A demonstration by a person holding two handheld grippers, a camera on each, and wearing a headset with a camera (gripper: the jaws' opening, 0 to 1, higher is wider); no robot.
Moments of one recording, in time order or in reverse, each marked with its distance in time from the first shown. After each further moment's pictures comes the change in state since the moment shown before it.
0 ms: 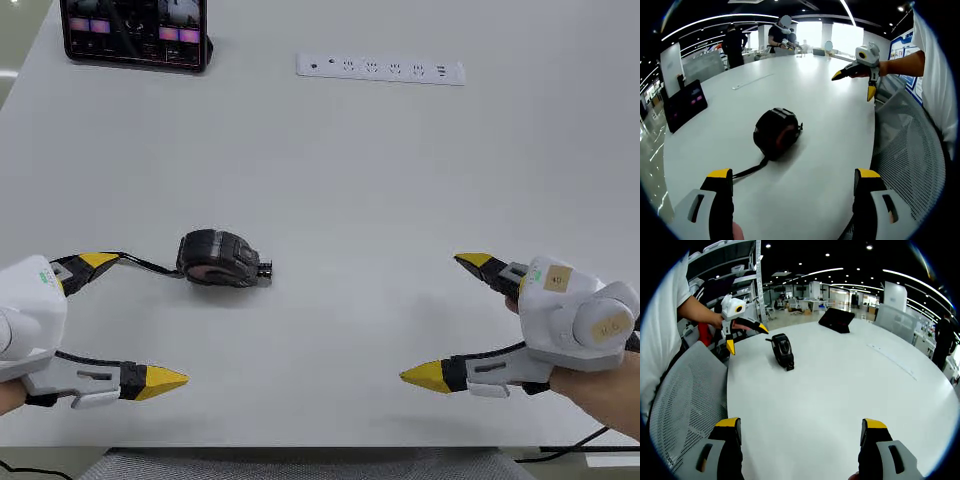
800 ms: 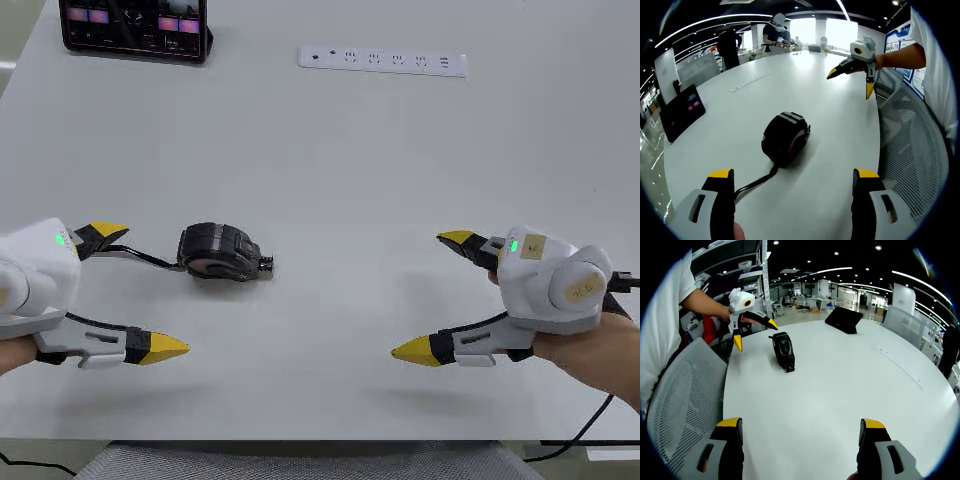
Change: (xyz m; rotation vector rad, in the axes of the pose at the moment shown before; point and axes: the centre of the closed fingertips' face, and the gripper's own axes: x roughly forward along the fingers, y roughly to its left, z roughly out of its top) left arm 0.014 0.020 0.010 0.058 0.023 -0.017; right arm 0.019 -0.011 0.009 -0.054 0.025 0.052
